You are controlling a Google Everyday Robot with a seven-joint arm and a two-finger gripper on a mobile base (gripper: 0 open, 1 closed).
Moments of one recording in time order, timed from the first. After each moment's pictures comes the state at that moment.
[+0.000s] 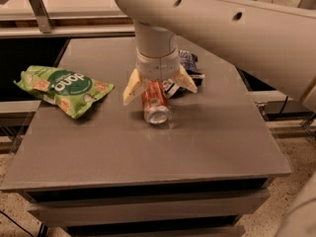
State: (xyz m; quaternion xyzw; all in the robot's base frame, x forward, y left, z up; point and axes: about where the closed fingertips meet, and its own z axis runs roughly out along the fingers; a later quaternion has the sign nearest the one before) arm 0.554 -0.012 0.854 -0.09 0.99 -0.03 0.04
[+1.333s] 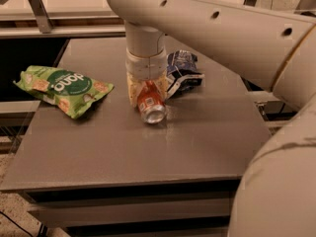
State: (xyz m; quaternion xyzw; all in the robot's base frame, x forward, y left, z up) arm 0.571 0.019 0.839 -0.12 0.99 -0.01 0.03
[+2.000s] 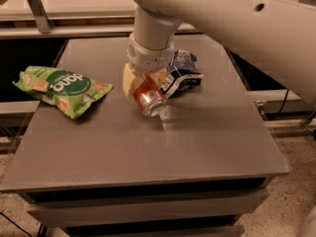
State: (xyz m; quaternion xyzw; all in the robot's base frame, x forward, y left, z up) arm 0.564 0.038 0.873 -0.25 0.96 0.08 0.09
